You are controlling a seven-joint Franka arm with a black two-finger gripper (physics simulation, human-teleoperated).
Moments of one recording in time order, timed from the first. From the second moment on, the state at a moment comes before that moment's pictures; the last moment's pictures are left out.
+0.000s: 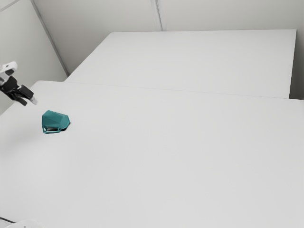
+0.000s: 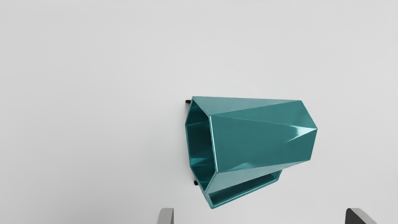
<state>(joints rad) 0.87 0.66 -0.21 -1.16 -0.20 1.76 0.80</state>
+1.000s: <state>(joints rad) 0.94 0.91 -0.30 -1.04 -0.40 1.72 0.67</state>
